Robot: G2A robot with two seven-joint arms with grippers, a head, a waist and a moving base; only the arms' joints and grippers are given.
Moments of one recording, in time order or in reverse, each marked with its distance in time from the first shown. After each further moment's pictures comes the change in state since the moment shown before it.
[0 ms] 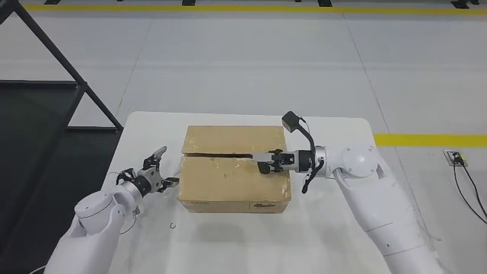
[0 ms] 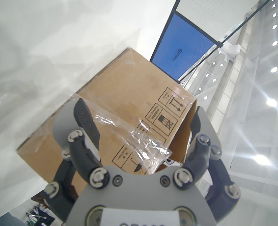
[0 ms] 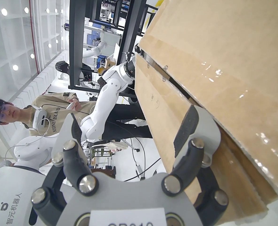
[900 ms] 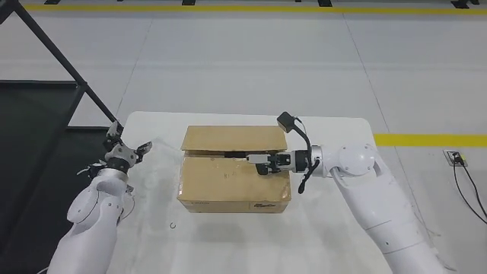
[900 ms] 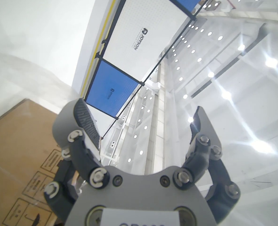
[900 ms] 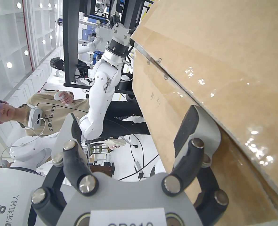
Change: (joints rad) left arm 0.025 -0.053 -0.110 -0.110 -0.227 -0.382 0.409; right arm 0.027 0.010 -0.053 0.007 0.004 0.017 -0.007
